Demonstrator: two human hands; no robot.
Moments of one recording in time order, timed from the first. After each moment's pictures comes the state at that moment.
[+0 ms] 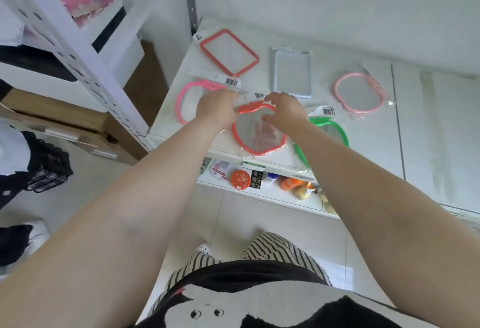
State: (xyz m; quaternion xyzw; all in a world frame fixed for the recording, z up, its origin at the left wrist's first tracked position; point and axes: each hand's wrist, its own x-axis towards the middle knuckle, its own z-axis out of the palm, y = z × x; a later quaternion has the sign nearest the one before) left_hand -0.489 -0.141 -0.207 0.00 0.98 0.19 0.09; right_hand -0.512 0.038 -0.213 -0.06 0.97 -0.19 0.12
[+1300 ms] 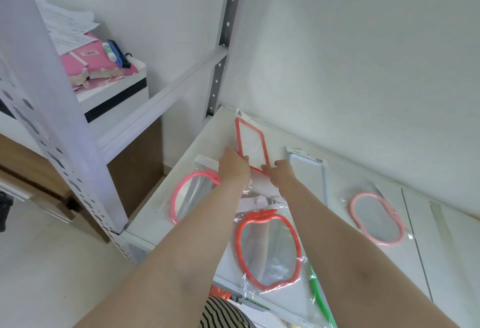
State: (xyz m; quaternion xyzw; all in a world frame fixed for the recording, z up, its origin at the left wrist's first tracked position) left_hand -0.648 -0.148 -0.260 -0.30 0.79 0.53 -0.01; right_hand -0.684 -0.032 -0.259 0.14 0.92 -0.34 0.16
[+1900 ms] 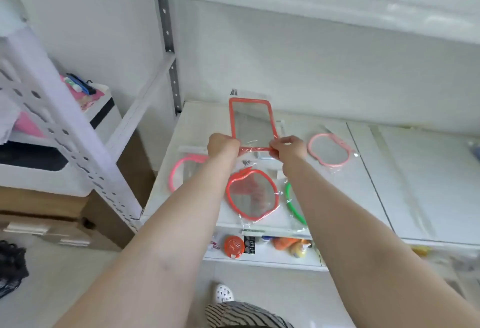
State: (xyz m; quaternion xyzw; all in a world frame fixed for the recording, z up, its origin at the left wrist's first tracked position) left_hand -0.560 -0.123 -0.160 -0.28 0.70 0.65 0.06; right_hand -0.554 0.030 -0.171 0.28 0.72 -0.64 -0.04
